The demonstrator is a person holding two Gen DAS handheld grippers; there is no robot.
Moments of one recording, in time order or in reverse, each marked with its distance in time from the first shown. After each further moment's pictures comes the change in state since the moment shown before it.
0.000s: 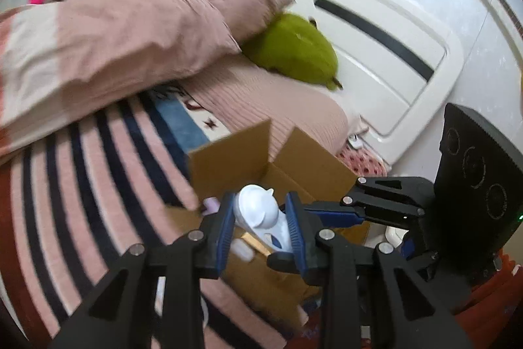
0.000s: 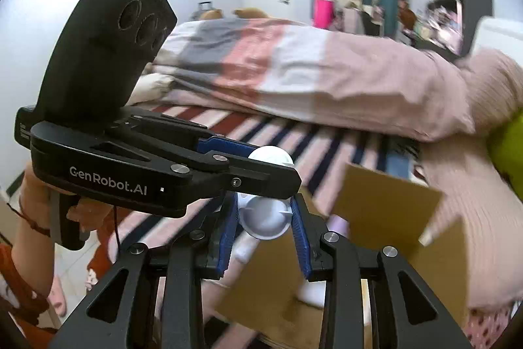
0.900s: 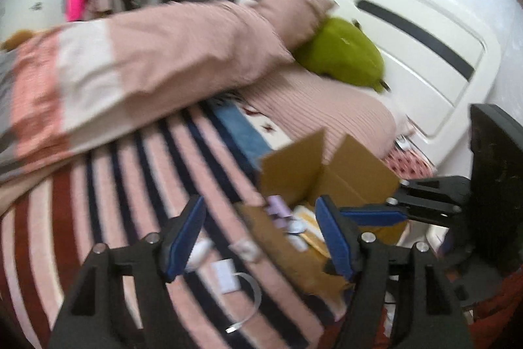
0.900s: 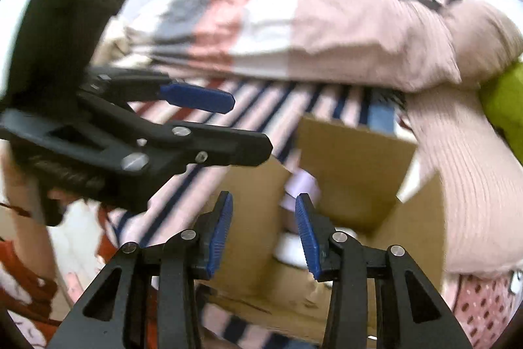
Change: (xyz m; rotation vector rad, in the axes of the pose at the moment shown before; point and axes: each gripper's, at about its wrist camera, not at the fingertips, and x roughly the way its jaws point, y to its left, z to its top) left arm -0.071 0.018 -0.008 -0.019 -0.055 0.283; right arm -0.004 -0.006 0.010 0.047 0.109 0.058
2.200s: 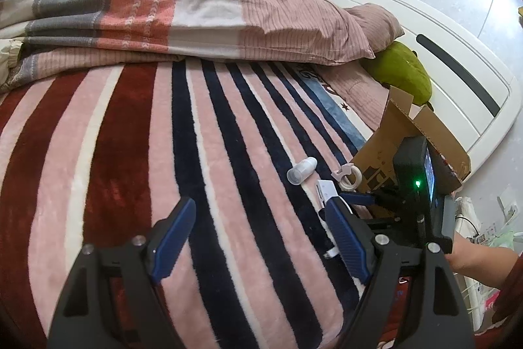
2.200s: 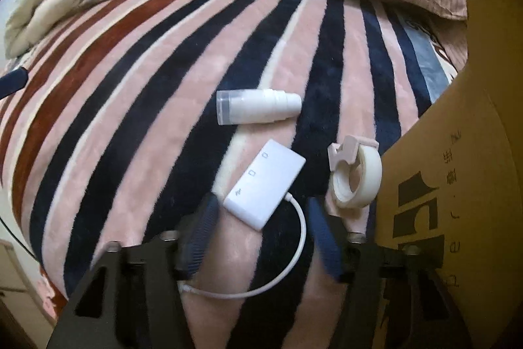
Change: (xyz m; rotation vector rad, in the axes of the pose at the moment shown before) left arm -0.010 0.142 -0.167 -0.257 -0.051 0.041; right arm 0.202 0.045 -0.065 0.058 0.286 -0.269
